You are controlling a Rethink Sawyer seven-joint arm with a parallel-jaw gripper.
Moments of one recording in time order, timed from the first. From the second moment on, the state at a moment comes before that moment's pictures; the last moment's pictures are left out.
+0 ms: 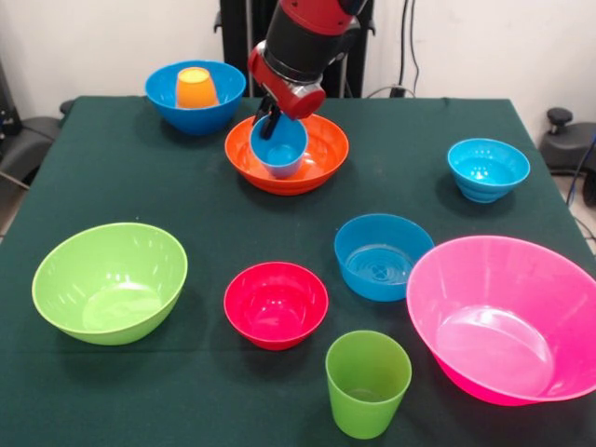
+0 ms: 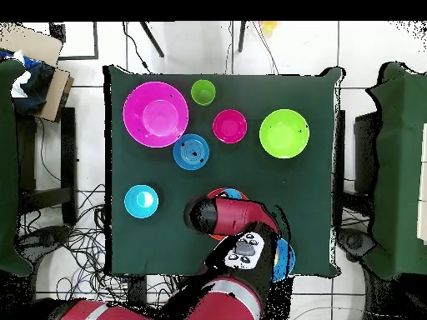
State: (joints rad) arm 0.01 -0.46 -0.37 1.76 -0.09 0.36 2.56
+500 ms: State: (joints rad) arm 0.01 -0.45 -0.37 1.76 -0.09 0.36 2.56
